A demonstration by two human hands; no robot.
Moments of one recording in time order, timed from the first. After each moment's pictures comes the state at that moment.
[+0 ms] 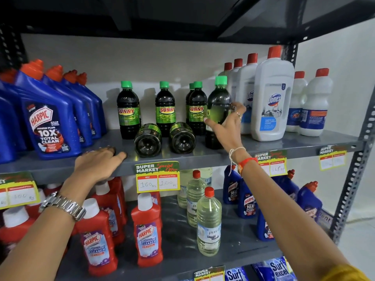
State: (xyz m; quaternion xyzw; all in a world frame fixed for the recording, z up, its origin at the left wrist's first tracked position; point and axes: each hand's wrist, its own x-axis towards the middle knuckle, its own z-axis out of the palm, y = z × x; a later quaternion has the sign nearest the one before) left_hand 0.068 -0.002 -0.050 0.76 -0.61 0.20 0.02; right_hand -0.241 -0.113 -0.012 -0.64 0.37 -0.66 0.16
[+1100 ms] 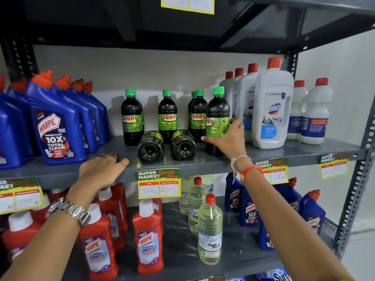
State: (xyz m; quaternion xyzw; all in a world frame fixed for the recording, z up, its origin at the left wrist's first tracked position) left_hand 0.051 0.012 -0.042 0.78 -0.60 0.19 0.03; right_hand -0.249 -0.117 -0.014 -0.66 0.52 -0.54 0.11
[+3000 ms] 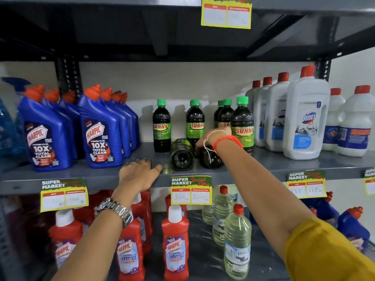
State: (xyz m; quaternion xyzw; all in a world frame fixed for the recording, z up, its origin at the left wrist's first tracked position) left_hand 0.046 0.013 -0.042 0.81 -0.56 0.16 0.11; right_hand -0.136 -0.086 0.049 -0.81 0.56 -0.14 0.10
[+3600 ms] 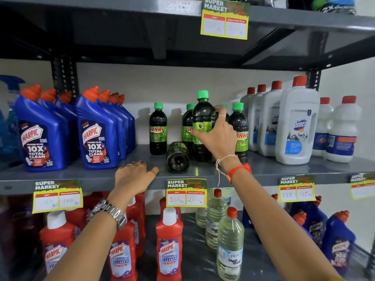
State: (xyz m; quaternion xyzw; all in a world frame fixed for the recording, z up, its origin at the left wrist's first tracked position) left_hand 0.043 0.018 -0.042 0.78 -0.58 0.21 0.05; right_hand -0.157 -0.064 0.034 -0.69 0.44 -0.58 -0.03
